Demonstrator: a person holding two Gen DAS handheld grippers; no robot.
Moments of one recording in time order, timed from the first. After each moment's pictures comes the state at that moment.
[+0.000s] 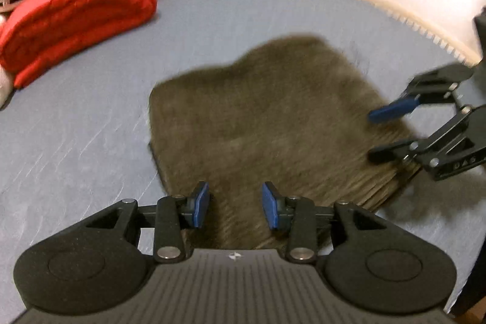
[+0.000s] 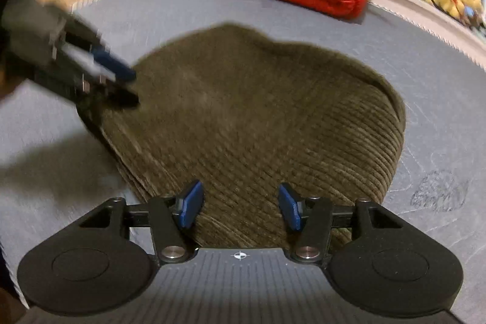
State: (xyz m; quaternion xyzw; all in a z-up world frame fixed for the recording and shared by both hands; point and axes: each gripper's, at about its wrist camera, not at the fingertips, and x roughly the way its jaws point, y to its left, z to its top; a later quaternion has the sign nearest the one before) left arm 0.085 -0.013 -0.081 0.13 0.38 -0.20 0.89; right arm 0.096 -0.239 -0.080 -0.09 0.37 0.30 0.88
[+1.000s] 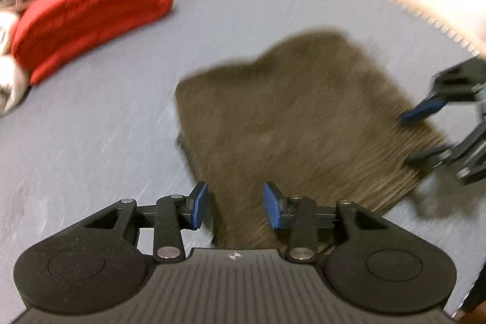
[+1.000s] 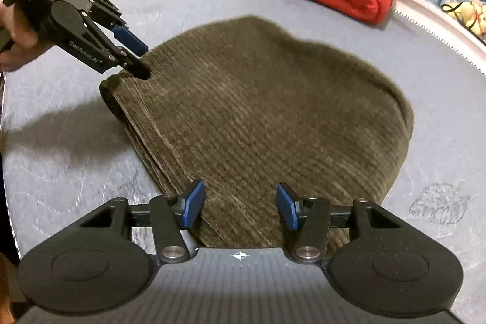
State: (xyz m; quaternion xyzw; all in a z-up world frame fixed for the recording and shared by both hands) left arm 0.083 0.007 -0.082 0.15 0.38 -0.18 0.89; right arm 0.068 -0.245 -0.080 -0.16 0.37 0.33 0.85
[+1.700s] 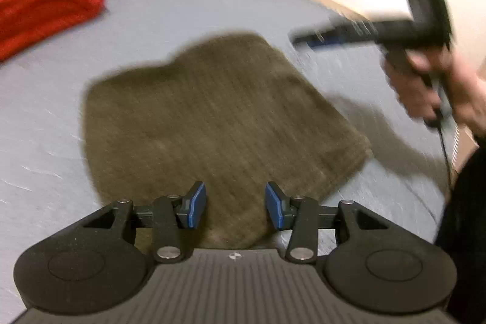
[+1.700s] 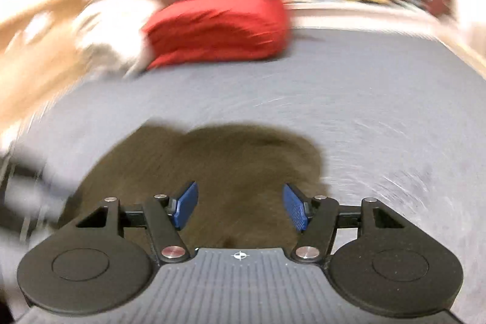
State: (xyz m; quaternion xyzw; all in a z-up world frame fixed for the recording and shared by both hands) left arm 0.077 -0.026 -0.099 0.12 0.42 -0.30 0.85; right arm 0.113 -0.329 -0.061 0.11 0.31 0.15 0.93
